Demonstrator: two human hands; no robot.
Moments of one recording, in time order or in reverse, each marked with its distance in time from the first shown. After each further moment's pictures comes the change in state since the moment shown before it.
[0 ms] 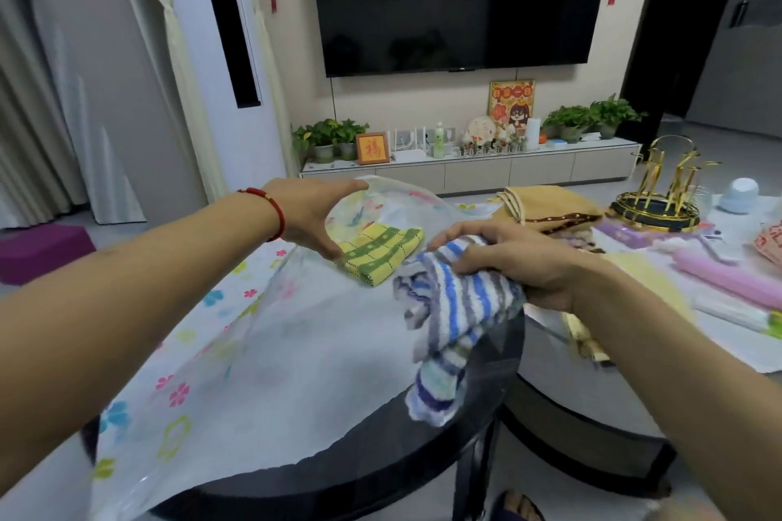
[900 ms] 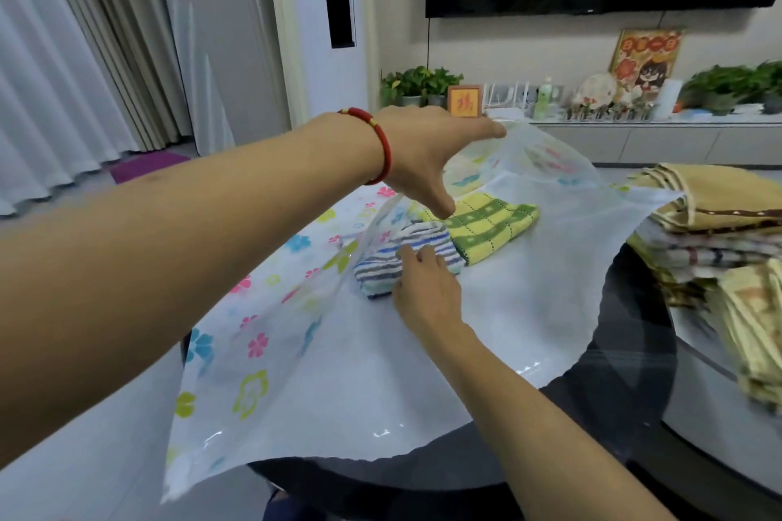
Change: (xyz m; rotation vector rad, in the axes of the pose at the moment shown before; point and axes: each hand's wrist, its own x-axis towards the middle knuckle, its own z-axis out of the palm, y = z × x) left_hand -0.010 -0.027 -0.009 -0.099 0.080 0.105; right_hand 0.228 0.114 0.207 -1.031 0.477 -0.142
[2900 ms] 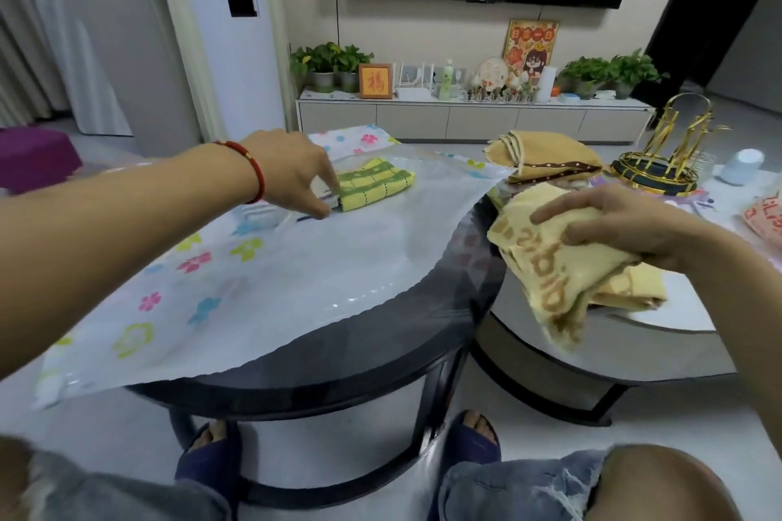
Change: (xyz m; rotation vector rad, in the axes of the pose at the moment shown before) left_hand -0.037 0.064 0.031 0.131 -0.209 -0.108; right_hand -0.134 0.271 -0.304 0.509 -0.352 0.261
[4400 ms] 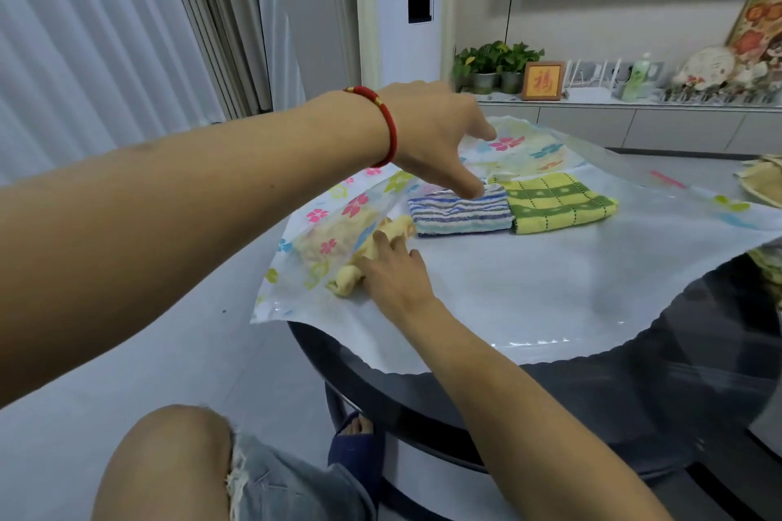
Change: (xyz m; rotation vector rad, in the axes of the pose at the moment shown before) left_hand -0.047 -0.097 -0.019 -0.038 0.198 -0.080; right_hand 0.164 -0.215 0.455 -0.817 0.127 -0.659
